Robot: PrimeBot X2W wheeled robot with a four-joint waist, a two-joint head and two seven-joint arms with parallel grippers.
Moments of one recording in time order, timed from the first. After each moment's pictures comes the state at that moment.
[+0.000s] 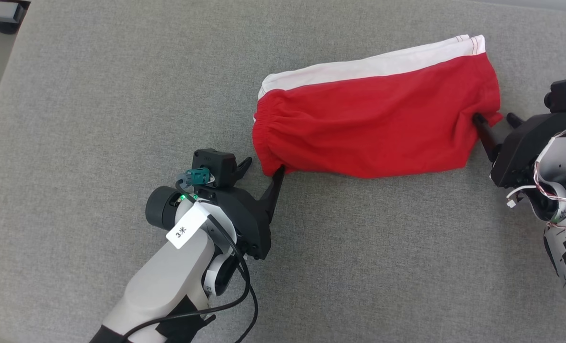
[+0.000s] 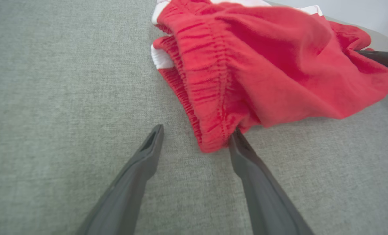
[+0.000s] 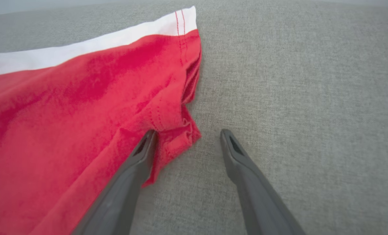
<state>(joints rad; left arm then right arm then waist) -0.75 0.06 -0.78 0.63 -0.59 0.06 0.06 -0.71 -0.31 0.11 0.62 0.50 0.07 0.35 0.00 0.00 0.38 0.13</state>
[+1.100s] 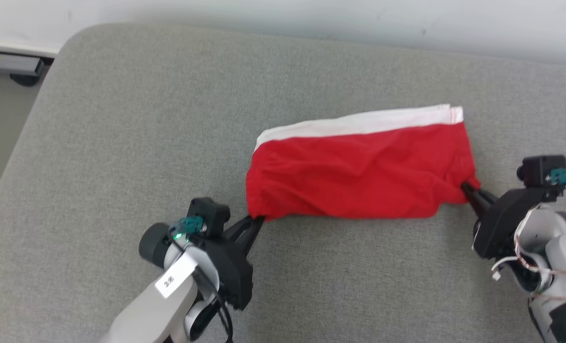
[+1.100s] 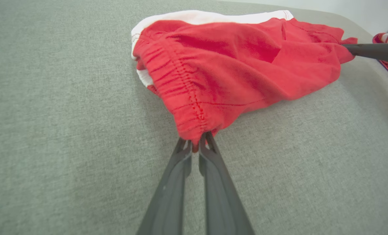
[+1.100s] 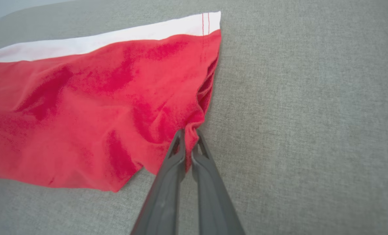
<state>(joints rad) -0.66 0.13 -0.87 0.65 -0.58 -0.09 -0.03 -0.48 -0.31 0.13 0.53 0.56 0.11 0.32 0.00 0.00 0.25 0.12</state>
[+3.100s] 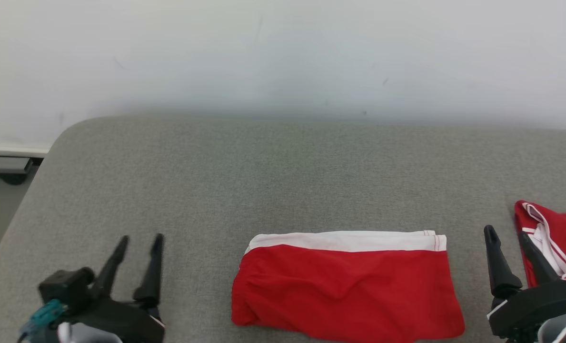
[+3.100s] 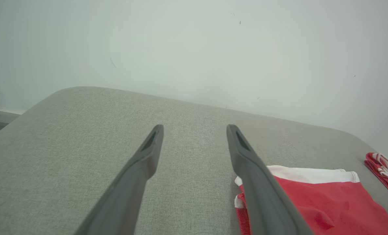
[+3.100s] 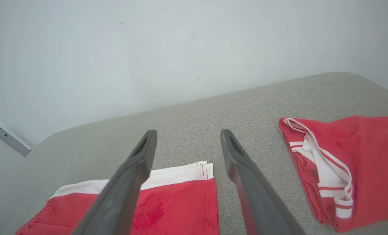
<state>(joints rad) -0.21 0.37 -0.52 0.19 -0.66 0.13 -0.22 0.10 -0.17 -0.08 -0.19 0.52 -0.12 0.19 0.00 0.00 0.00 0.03</state>
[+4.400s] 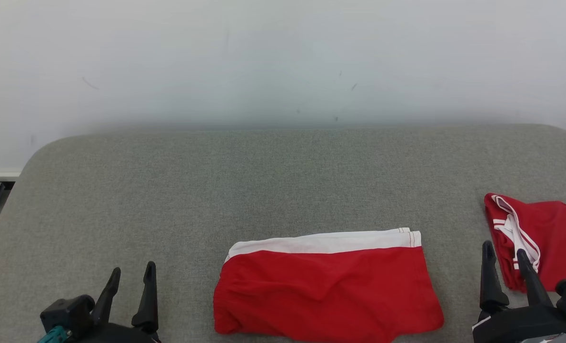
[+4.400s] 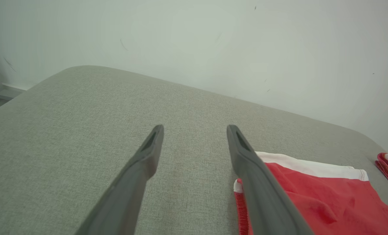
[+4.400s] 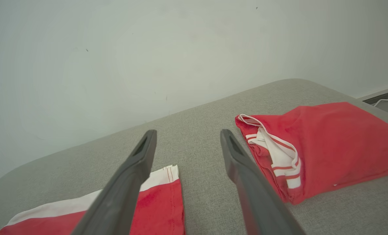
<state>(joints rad) -0.06 0.23 -0.32 0.18 -0.51 0.13 -0.13 0.09 -0.09 -0.08 0.04 0.46 -0.10 -0.10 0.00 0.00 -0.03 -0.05</state>
